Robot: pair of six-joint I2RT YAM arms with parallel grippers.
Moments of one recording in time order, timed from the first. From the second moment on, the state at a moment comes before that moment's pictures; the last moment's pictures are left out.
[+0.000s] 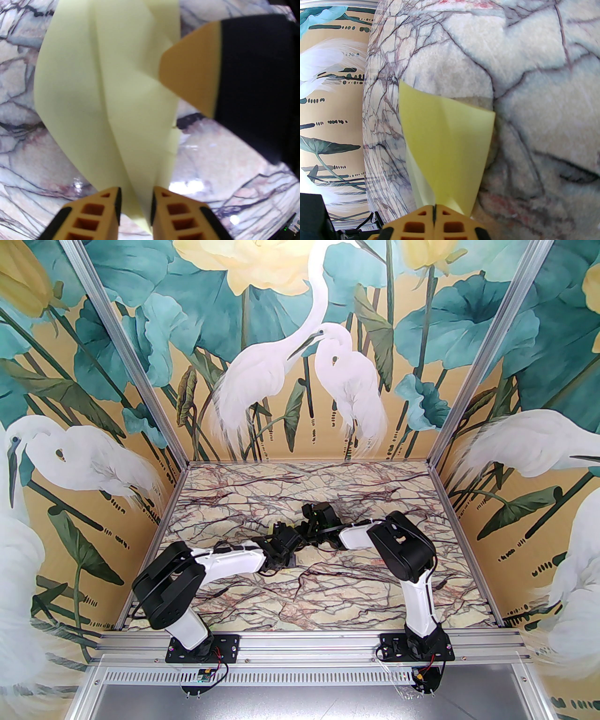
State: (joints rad) left arm -0.83 1.68 0.90 -0.44 -0.28 -0.81; right arm 0.63 2.08 1.07 0.34 -0.62 0.91
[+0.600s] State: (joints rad) left arm -0.87 1.75 0.97 -0.54 -0.39 -0.80; right arm 0.63 2.08 1.07 0.34 -0.62 0.91
